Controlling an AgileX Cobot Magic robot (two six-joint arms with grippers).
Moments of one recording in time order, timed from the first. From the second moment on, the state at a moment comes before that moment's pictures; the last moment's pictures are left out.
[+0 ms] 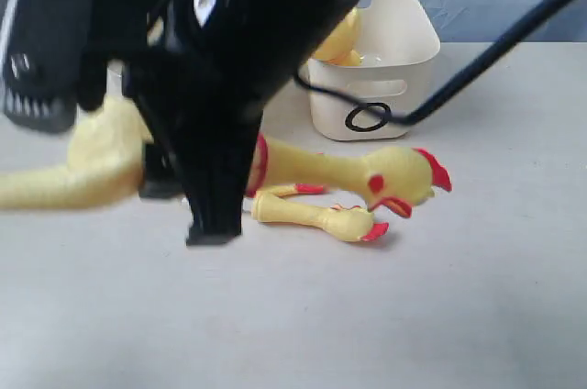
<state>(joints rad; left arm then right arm) 0.07 0.00 0.00 0.04 0.33 -0.17 1.01 1.62 -1.53 0.23 0.99 -0.92</state>
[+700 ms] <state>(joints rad) 0.07 0.00 0.00 0.04 0.33 -0.17 0.54 1.39 -1.26 0.15 0.25 -0.58</state>
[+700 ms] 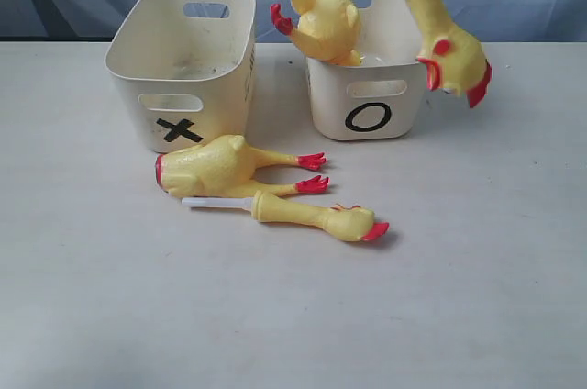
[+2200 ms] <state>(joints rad) 0.07 0.00 0.00 0.04 0.33 -0.17 0.18 1.84 -1.20 -0.82 -0.57 0.67</state>
